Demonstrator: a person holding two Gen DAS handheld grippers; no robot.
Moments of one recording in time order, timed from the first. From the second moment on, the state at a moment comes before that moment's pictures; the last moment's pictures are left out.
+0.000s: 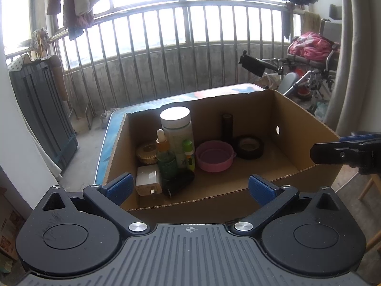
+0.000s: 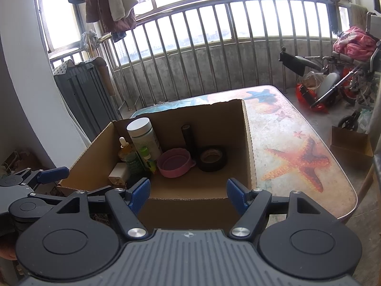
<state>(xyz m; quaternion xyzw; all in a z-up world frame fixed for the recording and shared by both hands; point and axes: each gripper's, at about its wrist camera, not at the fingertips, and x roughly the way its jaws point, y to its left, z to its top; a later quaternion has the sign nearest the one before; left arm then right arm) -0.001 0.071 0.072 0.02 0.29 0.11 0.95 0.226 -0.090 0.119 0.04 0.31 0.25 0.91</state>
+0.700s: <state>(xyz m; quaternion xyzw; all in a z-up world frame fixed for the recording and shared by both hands) -0.003 0.072 0.072 0.02 0.29 0.11 0.95 0.226 -0.085 0.120 0.04 0.31 0.26 0.91</state>
